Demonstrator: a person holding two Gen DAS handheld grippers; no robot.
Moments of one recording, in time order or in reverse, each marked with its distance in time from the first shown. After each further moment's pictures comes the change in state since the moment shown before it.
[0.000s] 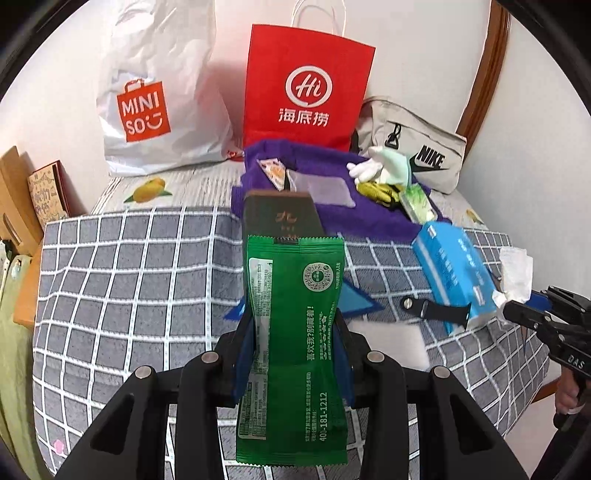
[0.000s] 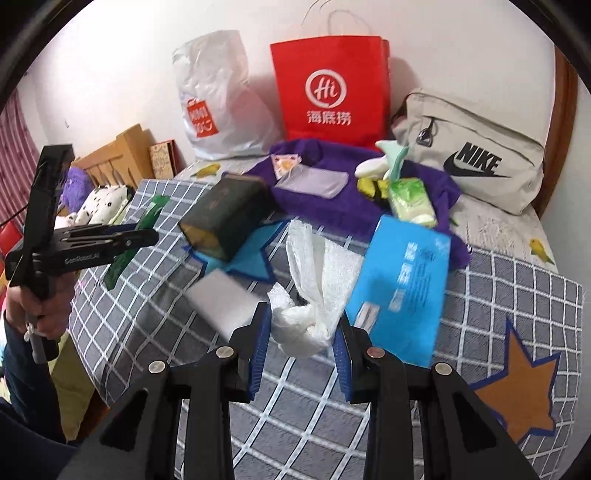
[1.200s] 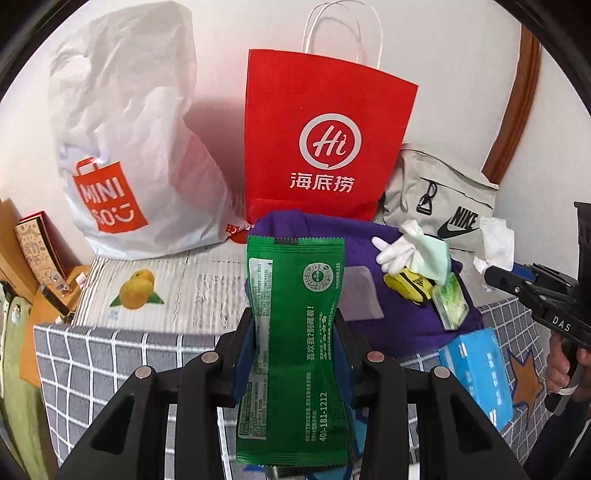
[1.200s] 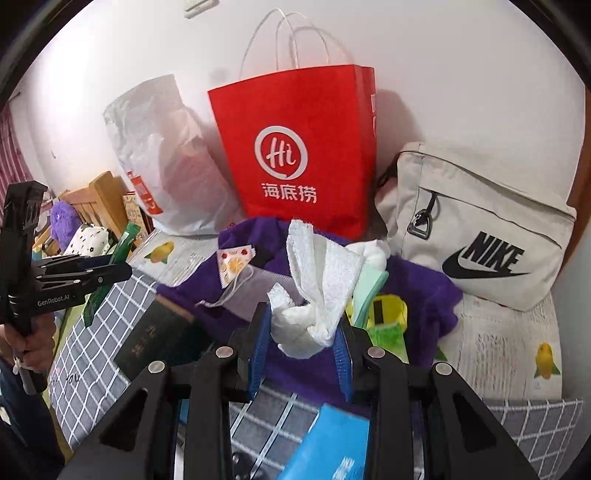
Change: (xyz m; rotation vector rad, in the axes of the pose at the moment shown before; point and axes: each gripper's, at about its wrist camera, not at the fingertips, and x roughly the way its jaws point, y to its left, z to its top) left arm 0.062 0.013 0.148 0.003 -0.021 0.034; right arm 0.081 -0.070 0.156 0.023 -0.071 0.006
